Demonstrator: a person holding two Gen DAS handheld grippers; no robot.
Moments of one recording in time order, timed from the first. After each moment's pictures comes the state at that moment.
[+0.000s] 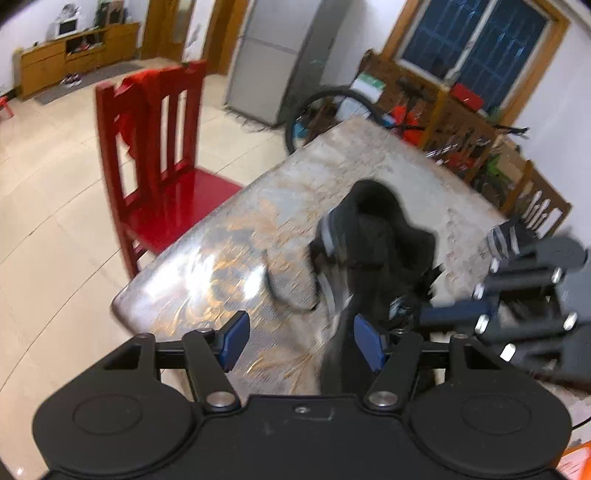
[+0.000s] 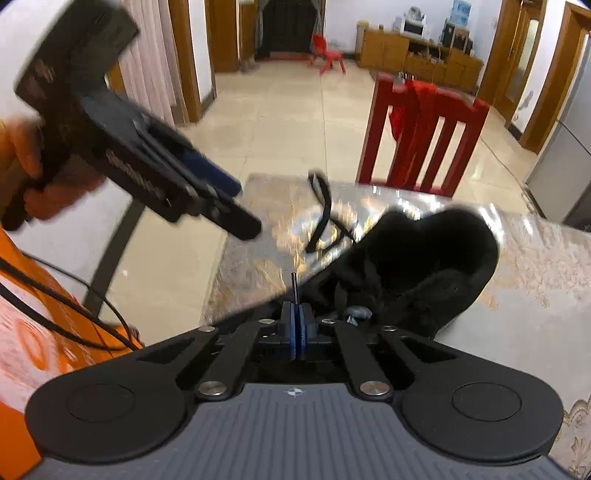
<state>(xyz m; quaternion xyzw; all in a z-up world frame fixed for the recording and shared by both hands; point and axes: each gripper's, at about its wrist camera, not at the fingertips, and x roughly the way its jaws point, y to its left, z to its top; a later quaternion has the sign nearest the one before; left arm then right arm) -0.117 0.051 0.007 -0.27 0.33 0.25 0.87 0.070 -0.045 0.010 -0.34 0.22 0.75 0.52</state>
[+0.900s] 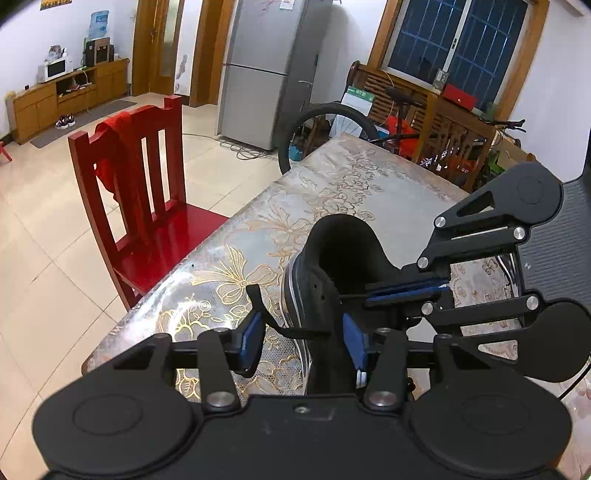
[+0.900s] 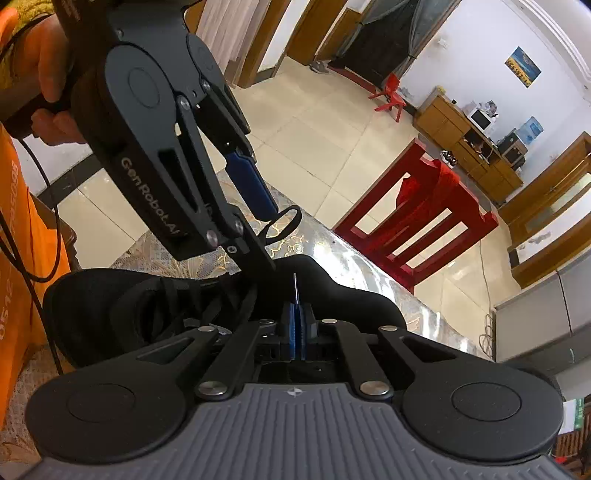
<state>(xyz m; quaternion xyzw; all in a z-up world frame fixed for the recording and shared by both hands) -0.054 0.041 0.009 -0.21 0.33 0.27 0.88 0.081 -0.012 0.009 -0.49 0.01 0.76 0.43</state>
